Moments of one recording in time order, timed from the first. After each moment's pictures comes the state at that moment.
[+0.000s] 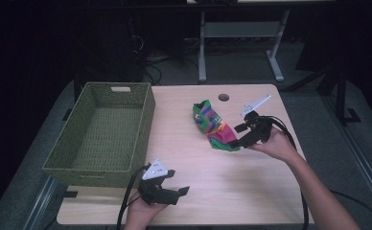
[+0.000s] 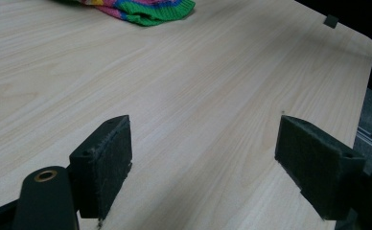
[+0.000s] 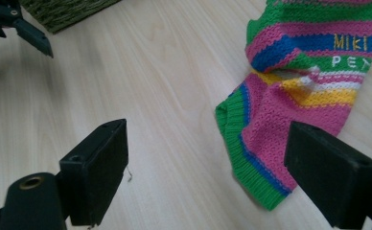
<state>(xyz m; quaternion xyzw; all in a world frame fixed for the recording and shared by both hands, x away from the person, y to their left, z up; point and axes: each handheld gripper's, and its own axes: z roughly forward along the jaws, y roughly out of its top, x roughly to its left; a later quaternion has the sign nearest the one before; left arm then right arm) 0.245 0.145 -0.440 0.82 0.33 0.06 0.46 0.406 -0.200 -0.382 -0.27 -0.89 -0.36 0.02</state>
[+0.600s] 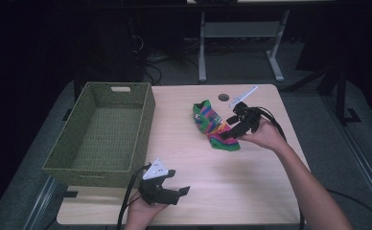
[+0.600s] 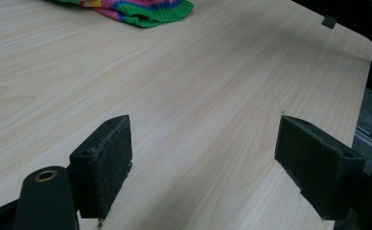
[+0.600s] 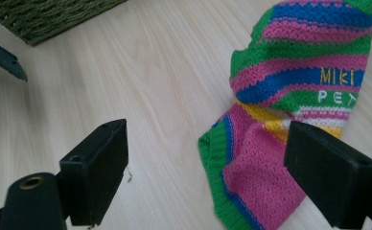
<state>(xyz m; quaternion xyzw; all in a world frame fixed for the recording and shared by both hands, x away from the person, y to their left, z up) 0.245 0.144 -0.439 0.82 0.33 0.06 0.46 0.435 -0.172 -0.375 -0.26 -0.90 -0.34 0.01</state>
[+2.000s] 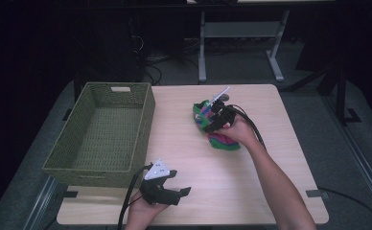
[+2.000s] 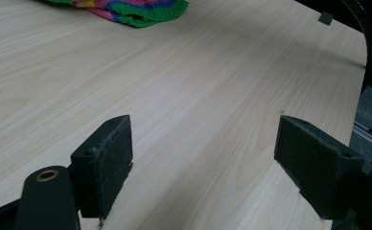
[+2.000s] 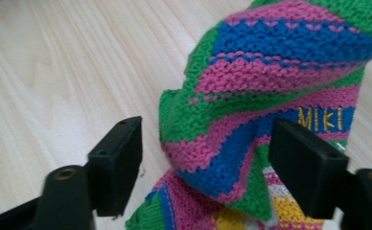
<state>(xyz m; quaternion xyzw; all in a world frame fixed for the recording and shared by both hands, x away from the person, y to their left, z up) 0.246 0.141 -0.439 0.83 0.32 0.06 0.46 0.488 -0.114 -0.421 -0.30 -0.91 -0.29 -0.05</state>
